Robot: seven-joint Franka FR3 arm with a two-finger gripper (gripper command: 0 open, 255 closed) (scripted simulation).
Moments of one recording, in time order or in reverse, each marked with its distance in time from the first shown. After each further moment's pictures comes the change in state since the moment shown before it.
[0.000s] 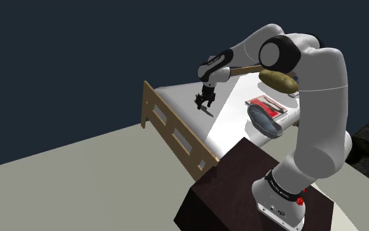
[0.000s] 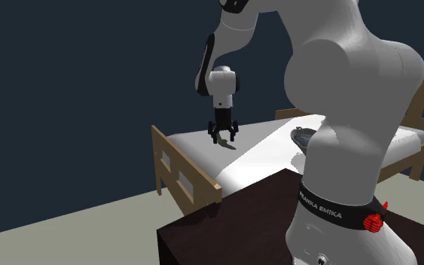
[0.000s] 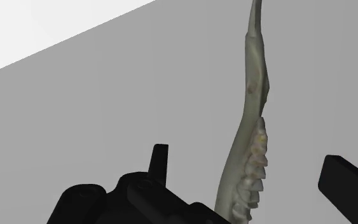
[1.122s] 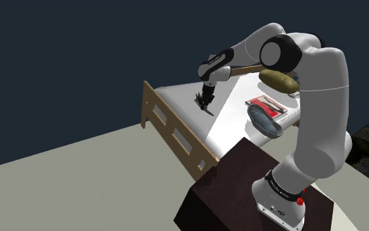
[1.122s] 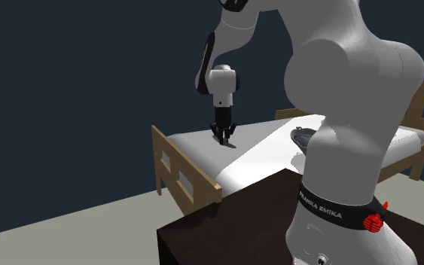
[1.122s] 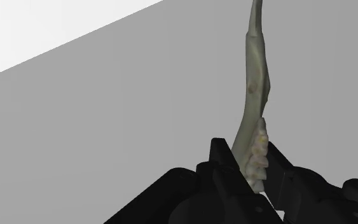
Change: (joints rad) arm 0.001 -0.010 -0.003 -0.002 -0.003 -0.008 0.001
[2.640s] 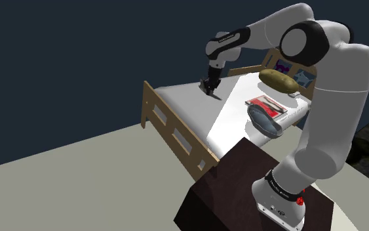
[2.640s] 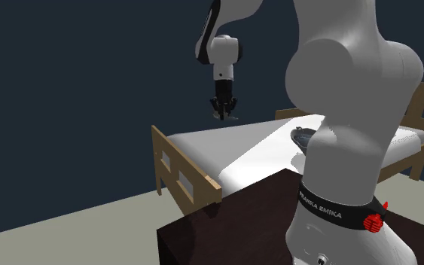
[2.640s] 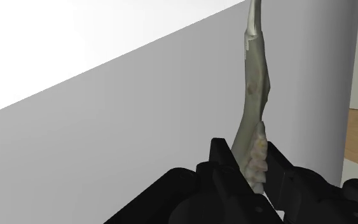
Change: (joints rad) arm 0.027 -0.198 -0.039 0.022 -0.061 -0.215 0.037
